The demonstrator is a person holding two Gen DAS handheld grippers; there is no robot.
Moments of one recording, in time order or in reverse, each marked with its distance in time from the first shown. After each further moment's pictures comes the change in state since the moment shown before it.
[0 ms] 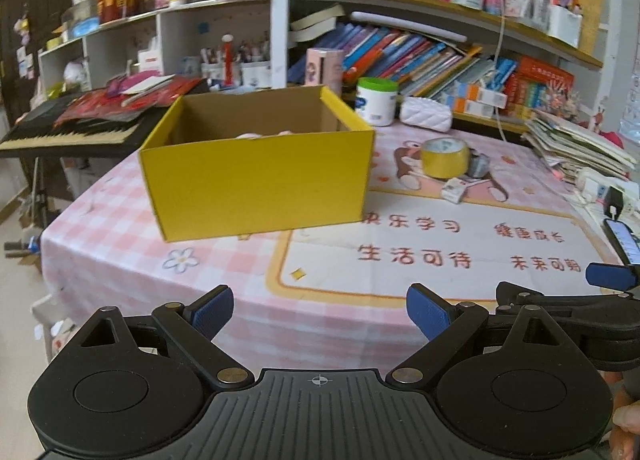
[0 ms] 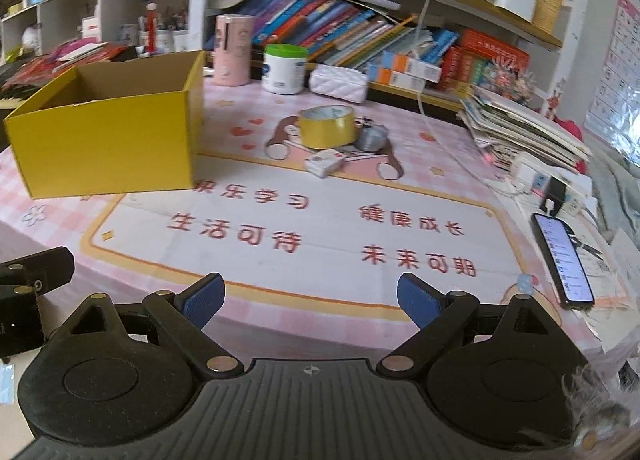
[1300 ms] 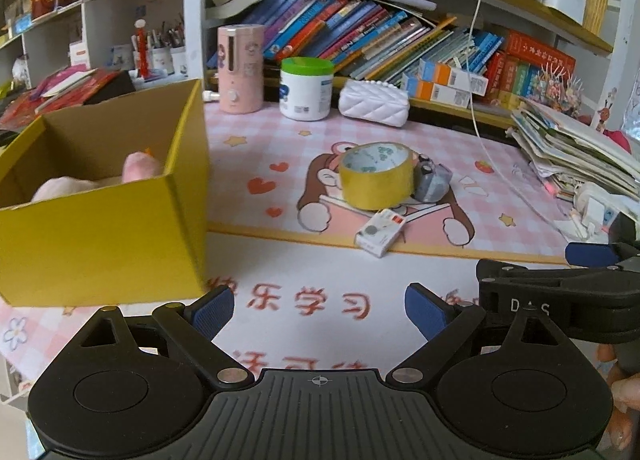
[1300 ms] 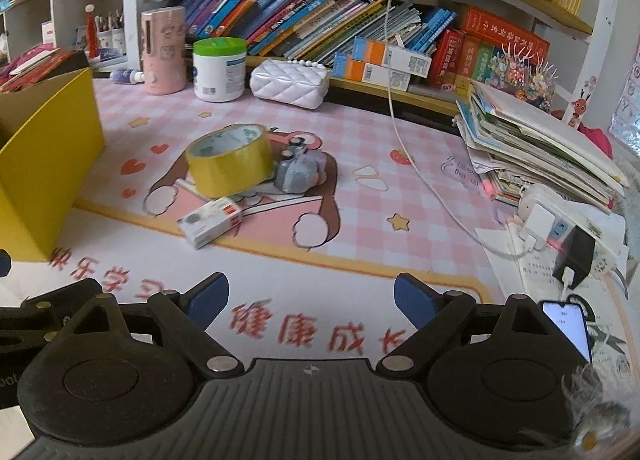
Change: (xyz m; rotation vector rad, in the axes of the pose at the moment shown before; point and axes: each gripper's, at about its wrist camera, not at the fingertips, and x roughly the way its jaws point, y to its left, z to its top) left arm 0.136 -0.129 0.076 -0.009 0.073 -0.034; right arm 0.144 -0.128 0.090 -0.015 0.043 0.053
